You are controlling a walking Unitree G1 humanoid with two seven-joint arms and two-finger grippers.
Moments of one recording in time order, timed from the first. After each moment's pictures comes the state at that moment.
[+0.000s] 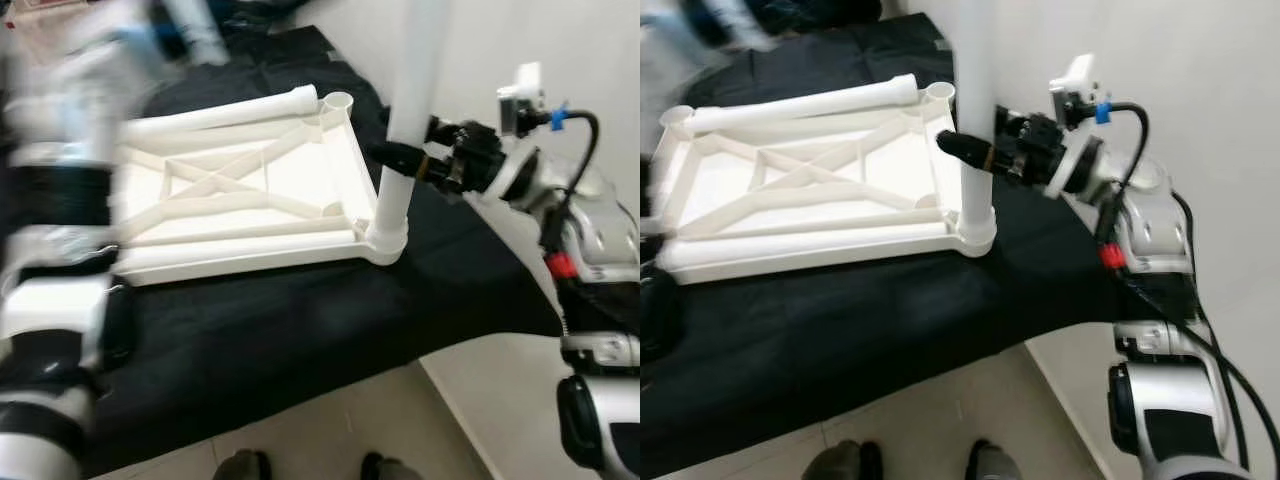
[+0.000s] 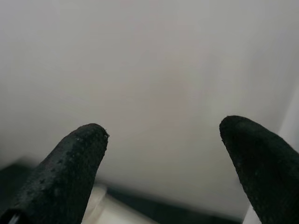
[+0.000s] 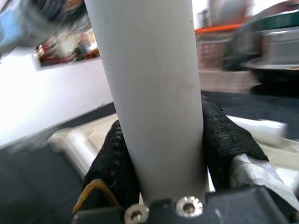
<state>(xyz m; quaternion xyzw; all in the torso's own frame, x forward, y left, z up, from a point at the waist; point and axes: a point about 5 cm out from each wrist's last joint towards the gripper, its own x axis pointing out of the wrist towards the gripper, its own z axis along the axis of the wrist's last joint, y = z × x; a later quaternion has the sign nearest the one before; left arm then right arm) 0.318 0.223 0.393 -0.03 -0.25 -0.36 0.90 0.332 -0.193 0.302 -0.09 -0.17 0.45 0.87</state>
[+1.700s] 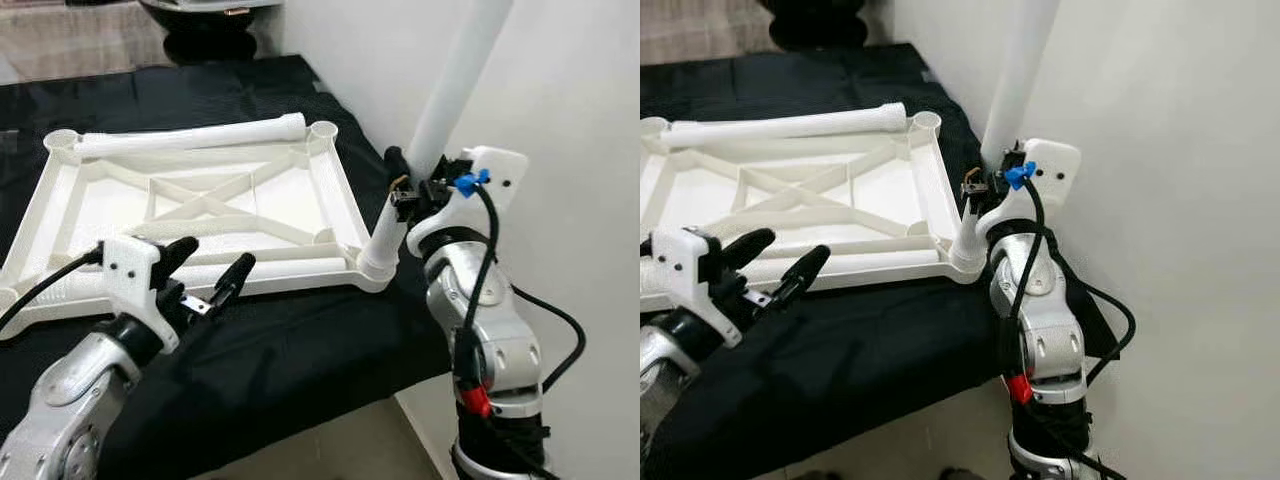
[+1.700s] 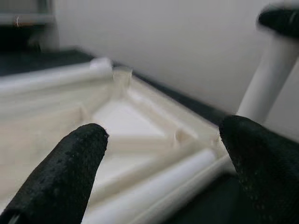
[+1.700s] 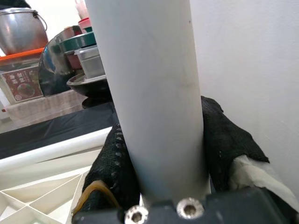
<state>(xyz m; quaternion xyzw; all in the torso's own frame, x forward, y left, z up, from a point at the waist) 0.238 0.175 0.225 0.00 -0.11 -0.22 0.97 0.300 -0.116 0.248 0.00 -0.10 0.02 1.00</state>
